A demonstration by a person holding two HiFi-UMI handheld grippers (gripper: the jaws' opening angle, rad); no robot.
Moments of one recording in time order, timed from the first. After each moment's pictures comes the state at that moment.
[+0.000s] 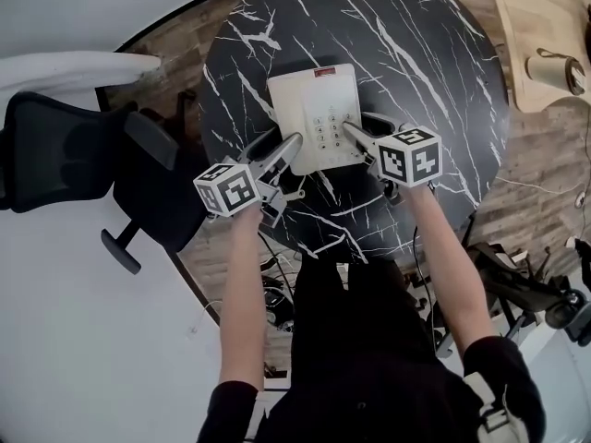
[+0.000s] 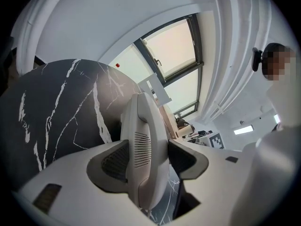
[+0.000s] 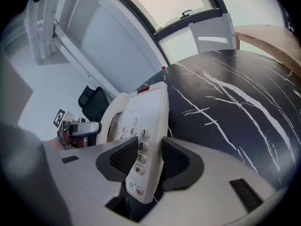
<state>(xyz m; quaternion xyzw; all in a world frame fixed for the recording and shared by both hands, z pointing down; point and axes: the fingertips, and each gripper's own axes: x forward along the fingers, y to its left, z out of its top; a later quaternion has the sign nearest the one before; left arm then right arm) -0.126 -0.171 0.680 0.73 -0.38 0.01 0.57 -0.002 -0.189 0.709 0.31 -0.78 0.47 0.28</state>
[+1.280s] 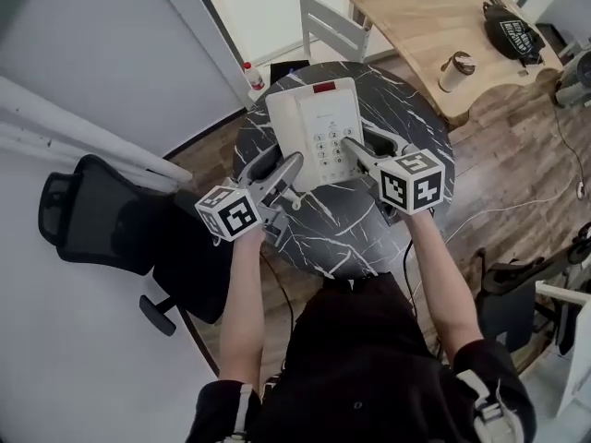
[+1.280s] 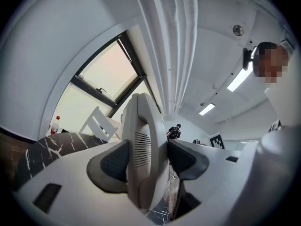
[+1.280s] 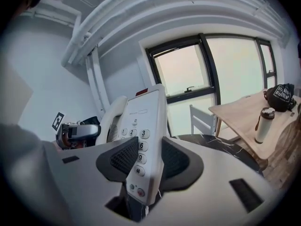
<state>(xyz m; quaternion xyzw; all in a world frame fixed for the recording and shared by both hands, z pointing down) -0.094 -0.152 0.394 0.89 -0.30 -0.05 0.34 0.034 -0.159 0.411 0.46 -0.84 0.25 0.12</state>
